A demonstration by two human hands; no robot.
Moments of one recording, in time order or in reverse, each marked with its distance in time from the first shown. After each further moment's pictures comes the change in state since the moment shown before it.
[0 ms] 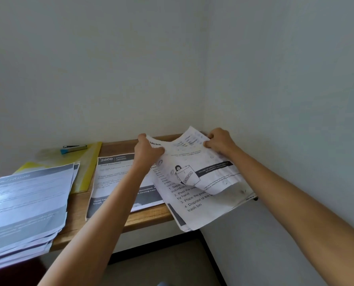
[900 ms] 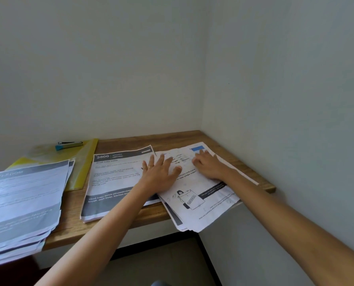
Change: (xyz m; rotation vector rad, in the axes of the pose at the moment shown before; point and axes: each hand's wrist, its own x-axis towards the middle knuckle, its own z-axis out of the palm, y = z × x) left_hand -0.037 -0.038 0.029 0.793 -0.414 0.266; right_hand -0.030 0.031 0.053 -0.348 -0.365 -0.116
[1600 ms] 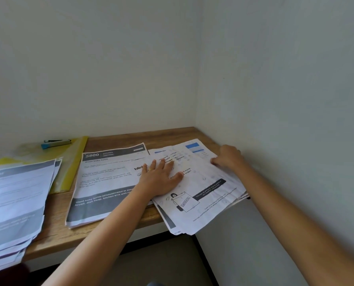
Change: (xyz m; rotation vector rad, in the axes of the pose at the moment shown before) left_hand 0.010 0.008 0.013 0.165 -0.110 0.043; right_hand 0.000 0.051 -0.027 -0.007 0.149 0.402
